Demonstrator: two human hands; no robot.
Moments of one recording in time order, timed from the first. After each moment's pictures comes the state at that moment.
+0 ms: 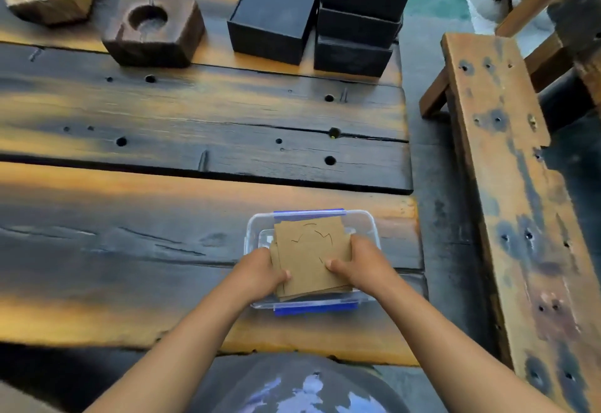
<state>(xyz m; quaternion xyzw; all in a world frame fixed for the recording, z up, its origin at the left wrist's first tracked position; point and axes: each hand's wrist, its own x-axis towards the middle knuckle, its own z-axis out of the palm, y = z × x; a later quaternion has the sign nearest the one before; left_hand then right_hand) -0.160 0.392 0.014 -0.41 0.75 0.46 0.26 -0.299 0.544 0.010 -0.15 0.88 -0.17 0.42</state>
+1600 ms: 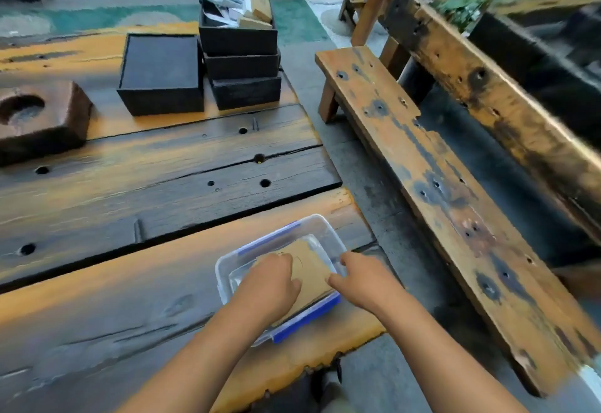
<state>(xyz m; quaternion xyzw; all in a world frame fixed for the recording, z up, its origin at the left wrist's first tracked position) -0.192 0.413 0.028 -0.09 0.94 0.26 0.21 -0.242 0.584 0.057 -0.04 0.94 -0.13 0.31</state>
